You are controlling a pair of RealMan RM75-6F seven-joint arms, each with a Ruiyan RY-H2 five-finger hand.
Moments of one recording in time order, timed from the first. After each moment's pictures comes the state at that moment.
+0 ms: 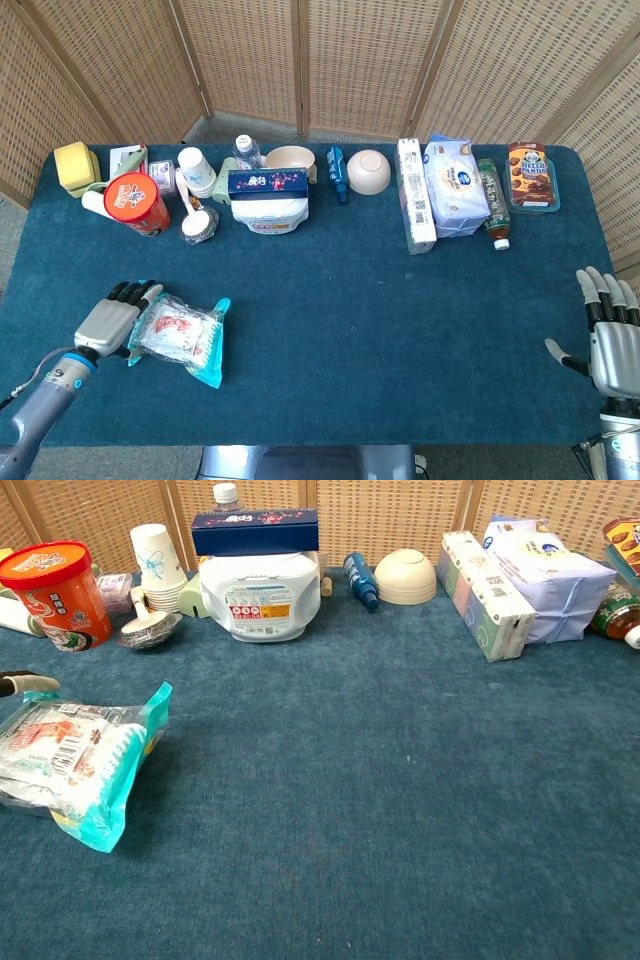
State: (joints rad) left arm -0.44 -1.23 0.01 -1.54 1.30 0.90 0.24; right arm 0.07 -1.18 0.13 -1.57 -1.46 1.57 -0.01
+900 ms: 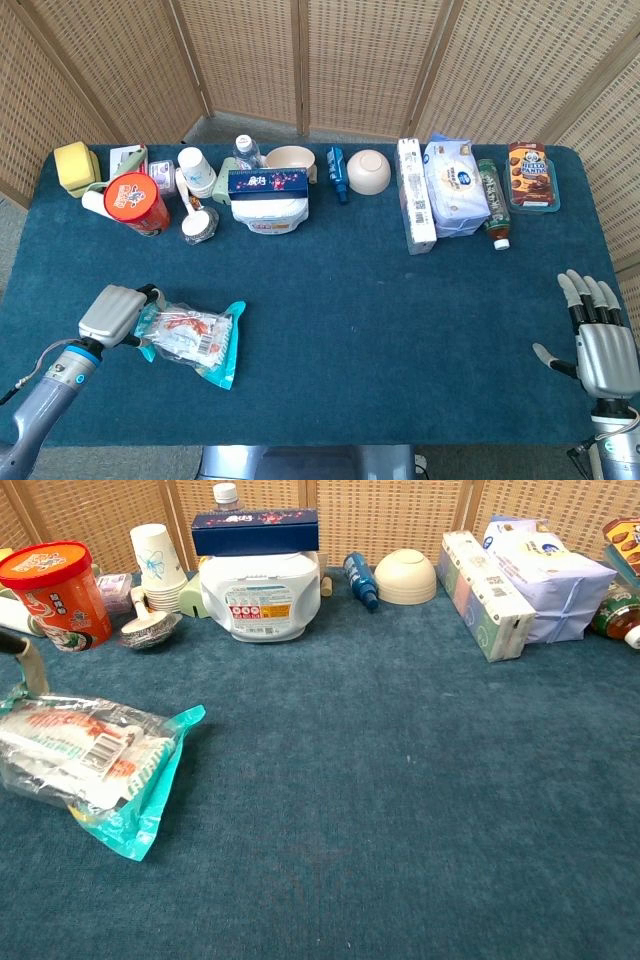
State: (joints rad) left arm -0.46 -1.16 -0.03 -1.67 1.36 1.01 0.18; right arm 0.08 -1.18 0.10 -1.56 -1.52 1.54 0.01
